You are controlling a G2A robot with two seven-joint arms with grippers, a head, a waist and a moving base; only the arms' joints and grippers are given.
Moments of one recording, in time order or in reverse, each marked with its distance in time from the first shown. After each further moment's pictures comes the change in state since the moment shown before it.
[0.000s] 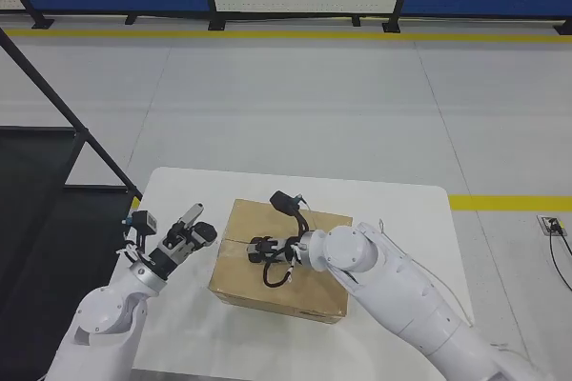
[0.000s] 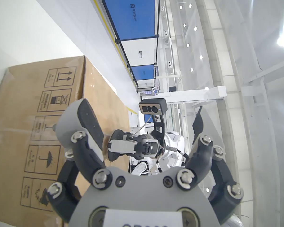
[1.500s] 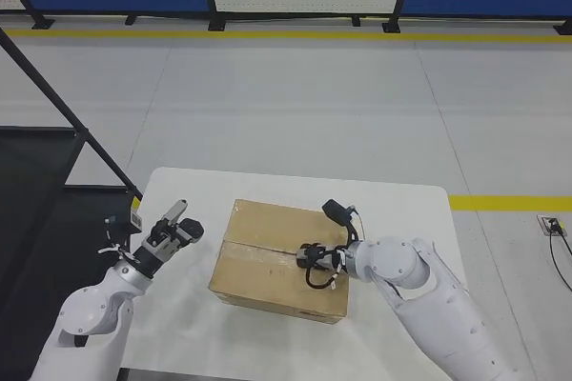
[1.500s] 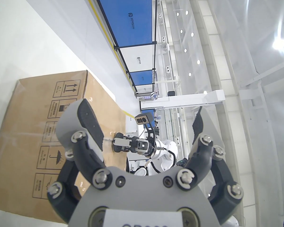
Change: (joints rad) left arm 0.000 0.020 -0.043 0.000 -0.023 0.007 -0.023; right arm -0.283 0.130 0.352 -0.294 -0.273 0.219 0.167
